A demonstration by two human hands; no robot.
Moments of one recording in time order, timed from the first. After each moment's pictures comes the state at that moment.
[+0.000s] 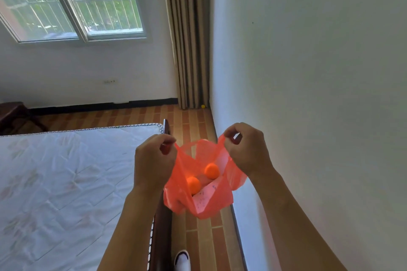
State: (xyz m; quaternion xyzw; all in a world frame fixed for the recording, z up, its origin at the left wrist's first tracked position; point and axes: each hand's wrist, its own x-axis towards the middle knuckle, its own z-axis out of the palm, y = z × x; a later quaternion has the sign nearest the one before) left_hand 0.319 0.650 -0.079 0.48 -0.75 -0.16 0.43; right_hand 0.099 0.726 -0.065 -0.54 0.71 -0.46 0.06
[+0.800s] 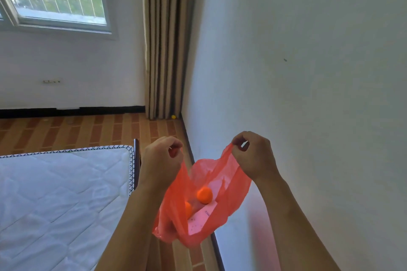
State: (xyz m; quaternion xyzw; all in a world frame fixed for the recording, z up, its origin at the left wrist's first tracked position) left_hand 0.290 0.356 -0.104 0.39 -0.77 -0.28 0.42; right_hand 0.082 0.478 -0.055 -0.46 0.82 -0.35 0.02
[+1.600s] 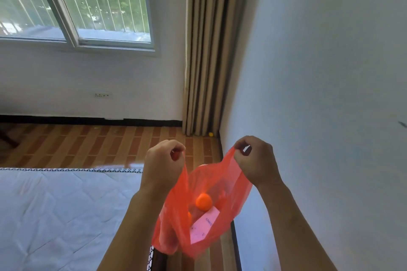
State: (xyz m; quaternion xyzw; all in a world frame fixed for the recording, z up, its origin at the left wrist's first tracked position) left_hand 0.224 0.135 -0.105 0.47 -0.75 -0.21 0.41; right_hand -0.009 0.213 -0.084 -0.54 0.74 -0.39 0.07
